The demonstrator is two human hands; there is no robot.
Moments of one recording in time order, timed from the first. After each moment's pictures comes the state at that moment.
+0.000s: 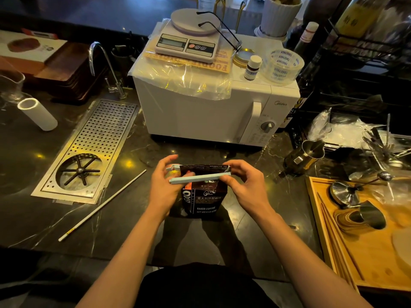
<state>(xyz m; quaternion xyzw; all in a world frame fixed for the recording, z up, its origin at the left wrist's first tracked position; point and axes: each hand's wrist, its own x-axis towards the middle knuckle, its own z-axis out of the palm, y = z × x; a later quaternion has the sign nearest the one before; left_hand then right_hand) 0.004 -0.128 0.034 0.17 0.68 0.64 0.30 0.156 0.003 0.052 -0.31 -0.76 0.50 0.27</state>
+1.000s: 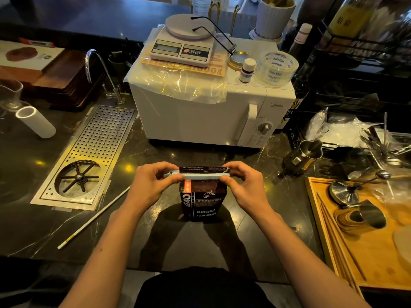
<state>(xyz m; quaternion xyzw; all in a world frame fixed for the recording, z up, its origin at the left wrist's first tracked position) -0.037 -0.145 0.058 0.40 0.77 0.45 0.21 0.155 0.010 0.050 -0.32 -0.78 0.46 0.27</state>
